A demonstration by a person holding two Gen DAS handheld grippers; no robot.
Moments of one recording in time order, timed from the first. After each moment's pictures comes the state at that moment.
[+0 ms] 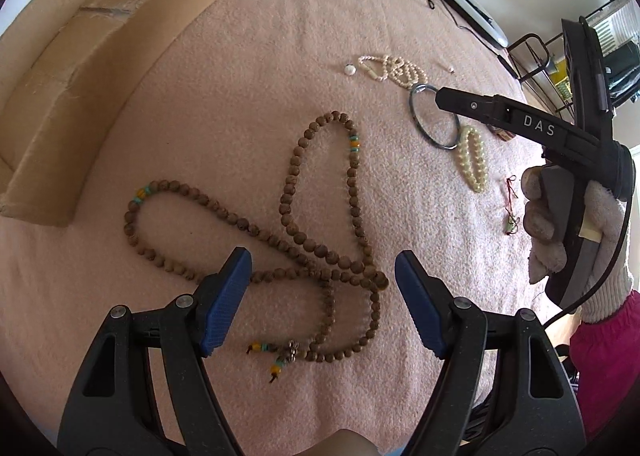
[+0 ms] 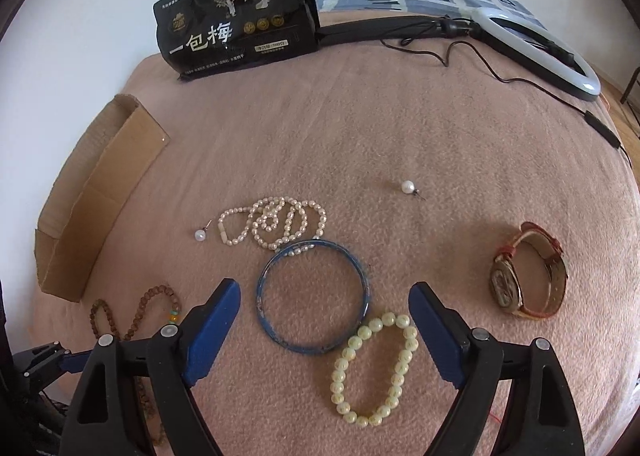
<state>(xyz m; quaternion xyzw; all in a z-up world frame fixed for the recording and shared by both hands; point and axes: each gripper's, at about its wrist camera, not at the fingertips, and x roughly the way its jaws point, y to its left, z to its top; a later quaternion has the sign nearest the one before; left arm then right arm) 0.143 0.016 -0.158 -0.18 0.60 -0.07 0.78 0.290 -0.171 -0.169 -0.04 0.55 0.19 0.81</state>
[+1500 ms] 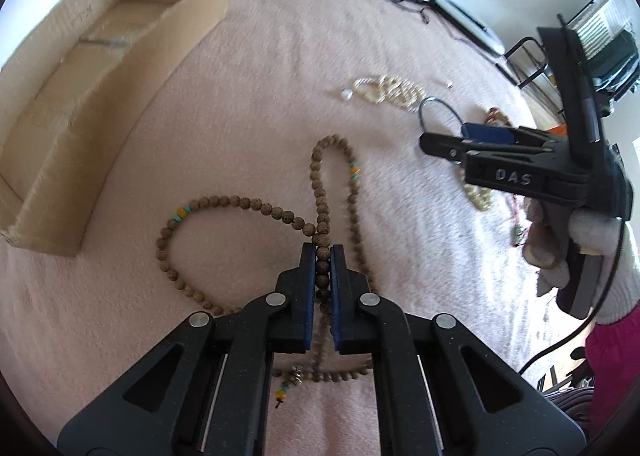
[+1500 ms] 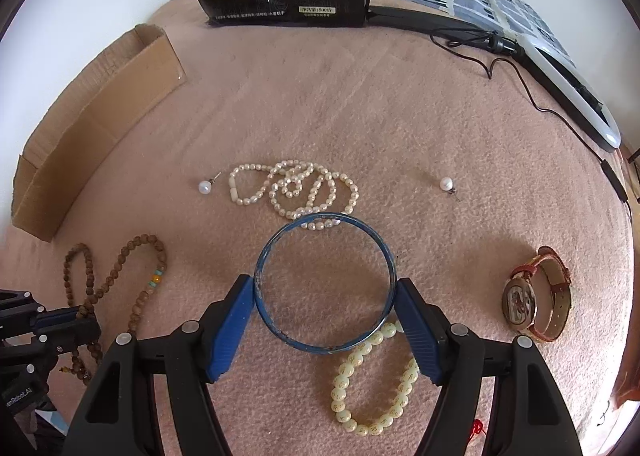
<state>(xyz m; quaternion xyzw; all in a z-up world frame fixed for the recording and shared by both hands) 0.146 0.009 -0.147 -0.14 0.56 -0.06 0.81 0.275 -0.144 -0.177 -0.14 0.55 0.22 0.79</state>
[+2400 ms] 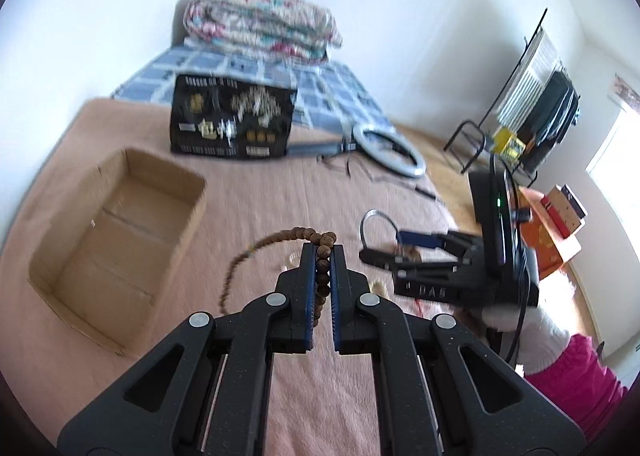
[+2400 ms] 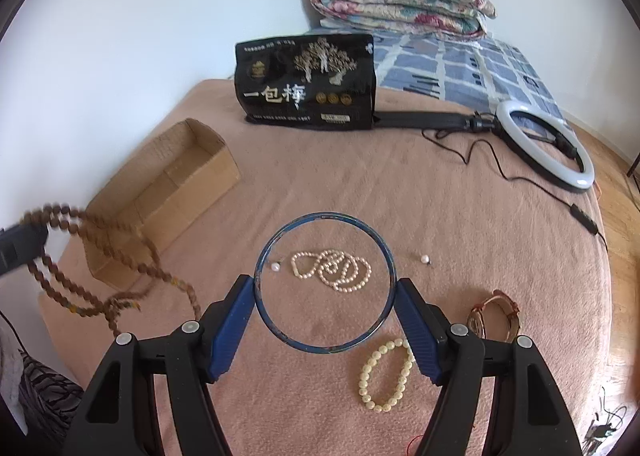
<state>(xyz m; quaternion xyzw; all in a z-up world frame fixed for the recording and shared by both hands) 0.130 0.036 0.019 -0.16 0.36 -0.11 0.91 0.253 -0.151 -0.075 -0.08 0.47 0.25 0.84</state>
